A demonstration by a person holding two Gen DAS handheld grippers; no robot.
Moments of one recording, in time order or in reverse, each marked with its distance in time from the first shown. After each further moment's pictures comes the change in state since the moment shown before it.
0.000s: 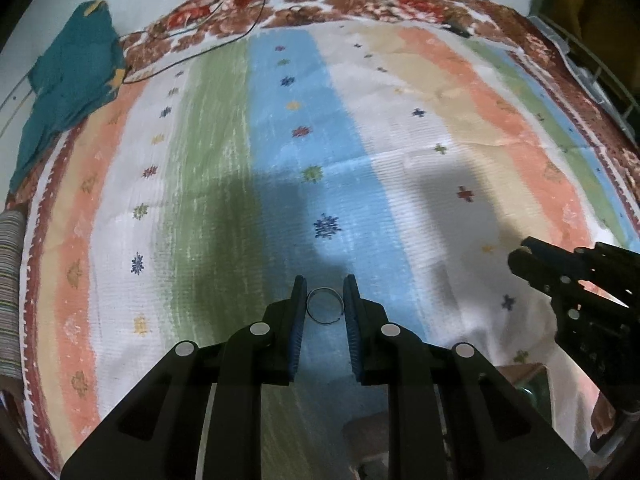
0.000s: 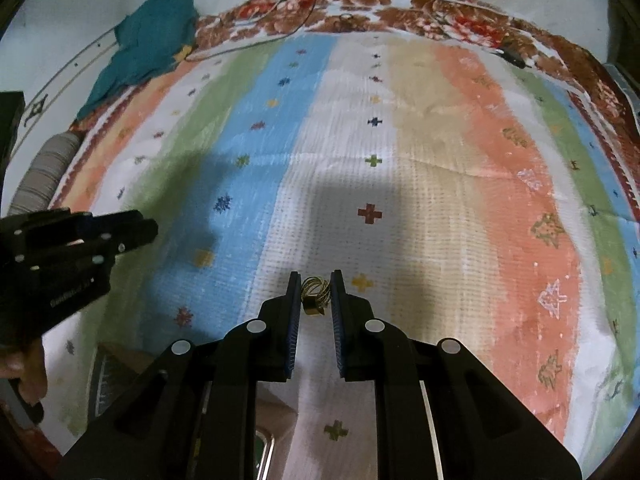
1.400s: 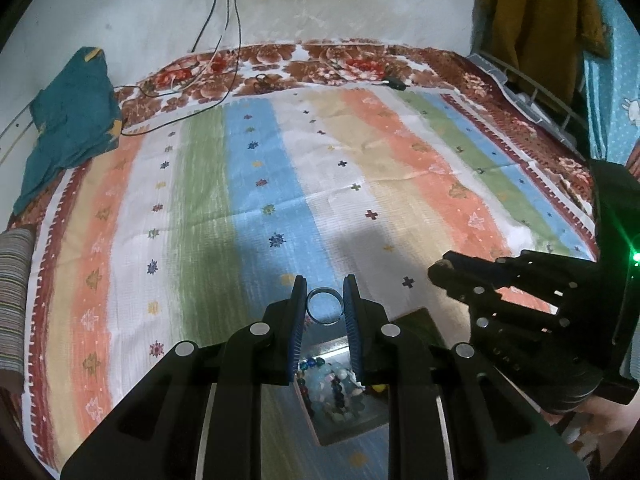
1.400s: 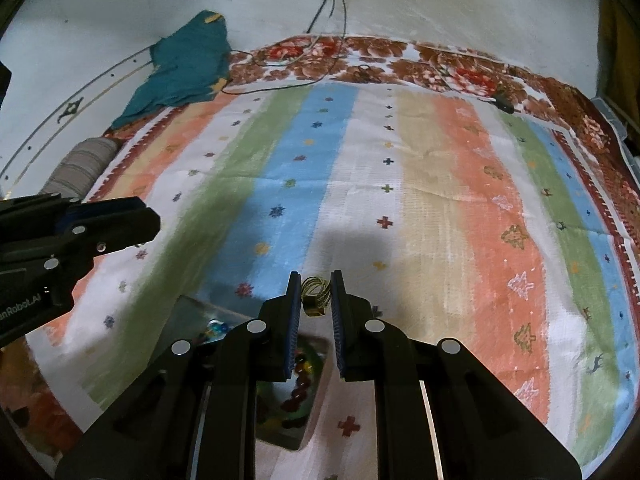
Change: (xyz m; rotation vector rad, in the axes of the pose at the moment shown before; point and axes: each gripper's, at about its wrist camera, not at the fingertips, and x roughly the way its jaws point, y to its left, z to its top) left arm -0.117 -0.024 -0.049 0.056 -0.202 -0.111; right arm -0.086 0.035 -0.043 -0.066 -0.153 0.012
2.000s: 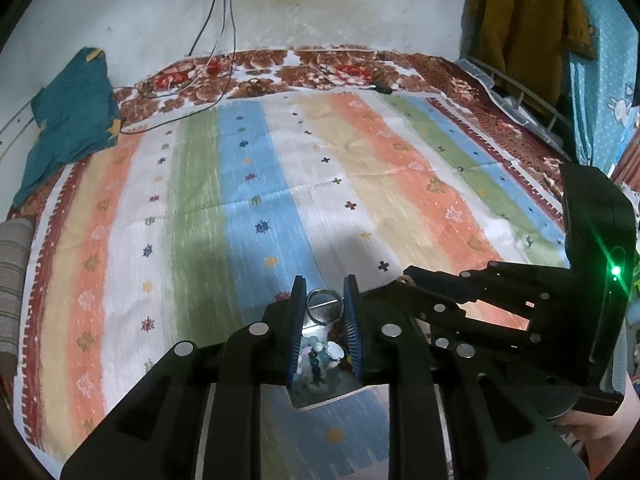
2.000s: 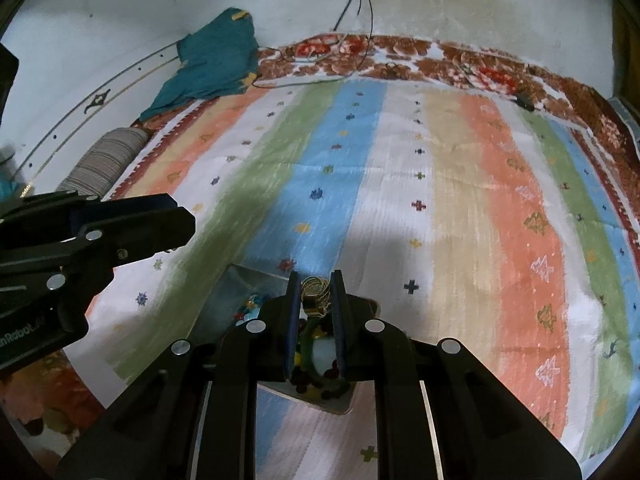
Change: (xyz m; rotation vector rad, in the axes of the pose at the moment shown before) left arm -0.023 -0.015 -0.022 -0.013 -0.016 -0.019; right arm -0.015 0.020 -0.020 -0.017 0.018 0.072
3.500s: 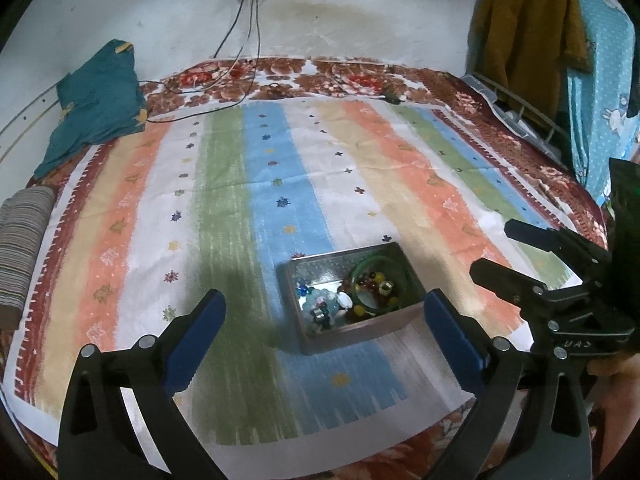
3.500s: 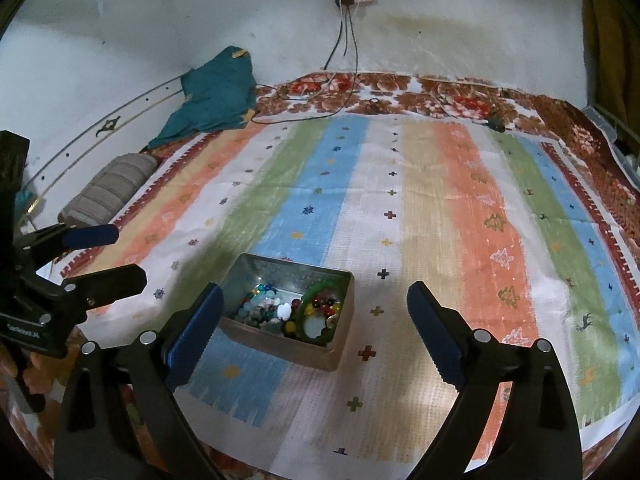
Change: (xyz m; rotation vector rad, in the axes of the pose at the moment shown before) left arm -0.054 0.010 -0.061 -0.045 -0.059 0.012; right arm -0.077 -0.006 -0.044 0.006 -0.154 -0.017
